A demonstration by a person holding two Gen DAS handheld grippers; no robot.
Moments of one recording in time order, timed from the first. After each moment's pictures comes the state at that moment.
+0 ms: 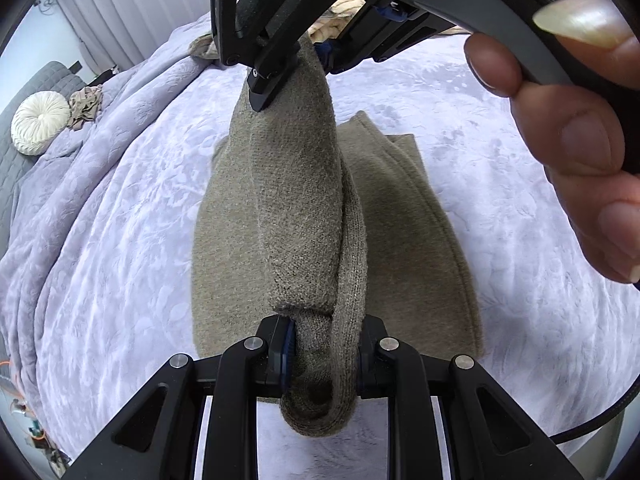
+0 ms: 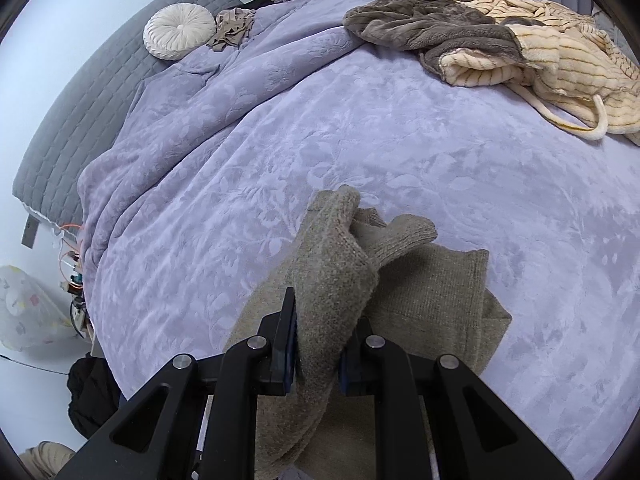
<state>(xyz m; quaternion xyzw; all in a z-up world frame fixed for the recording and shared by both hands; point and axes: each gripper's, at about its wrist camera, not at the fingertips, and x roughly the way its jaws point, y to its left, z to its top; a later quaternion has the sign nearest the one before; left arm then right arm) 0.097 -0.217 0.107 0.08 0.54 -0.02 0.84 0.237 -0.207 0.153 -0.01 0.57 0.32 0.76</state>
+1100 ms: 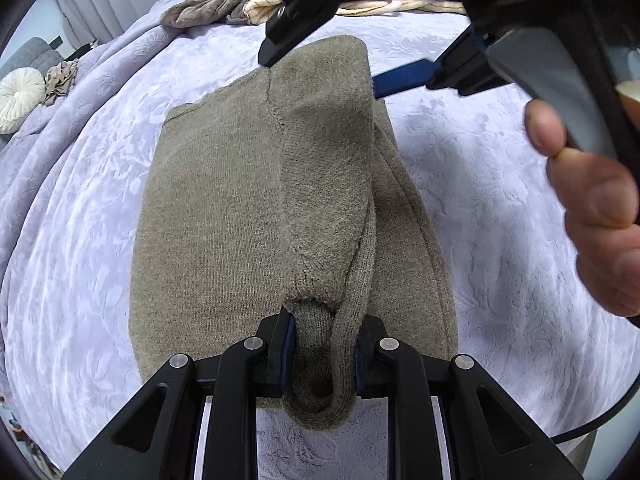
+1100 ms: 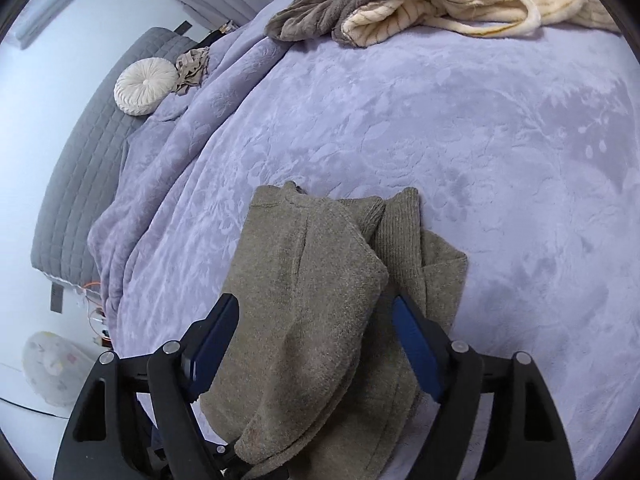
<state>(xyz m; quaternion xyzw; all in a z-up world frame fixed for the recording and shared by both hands) 0.123 -0.212 0.071 0.04 0.57 -0.04 0.82 0.248 -0.300 0.094 0.13 0.59 0.29 0.75</state>
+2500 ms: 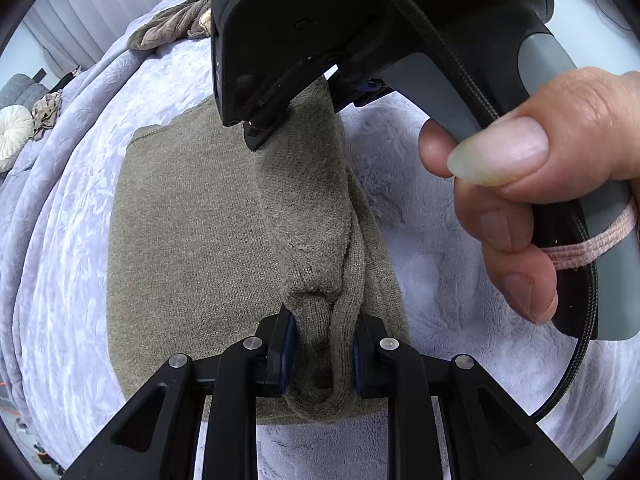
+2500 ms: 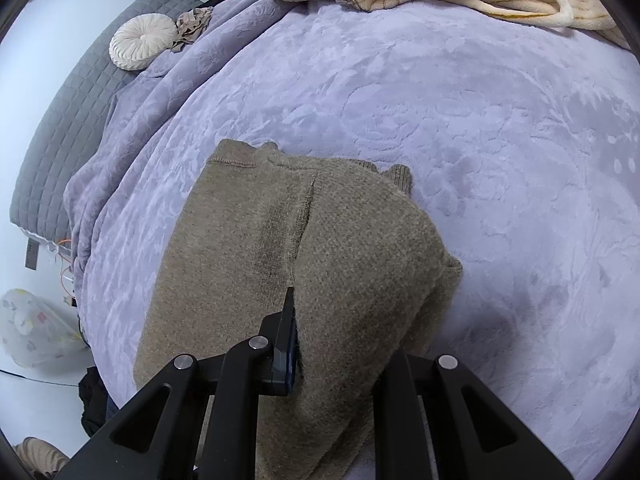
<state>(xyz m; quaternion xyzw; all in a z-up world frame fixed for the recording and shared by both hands) 0.134 -0.265 0.061 0.09 0.58 -0.05 0.81 0.261 -0.291 0.053 0.05 0.60 0.30 0.74</state>
